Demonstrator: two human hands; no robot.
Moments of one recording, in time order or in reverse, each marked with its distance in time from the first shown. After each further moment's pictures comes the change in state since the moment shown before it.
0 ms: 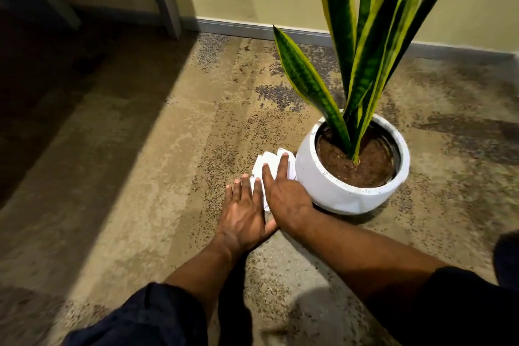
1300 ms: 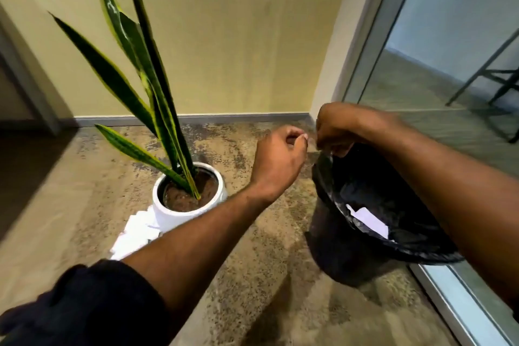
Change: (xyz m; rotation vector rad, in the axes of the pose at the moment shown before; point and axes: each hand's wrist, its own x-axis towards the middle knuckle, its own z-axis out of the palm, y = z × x) left_hand -0.039 0.373 -0.247 -1.064 0.403 0.423; right_hand -0.256 0.338 -0.229 0.403 -0.085 0.679
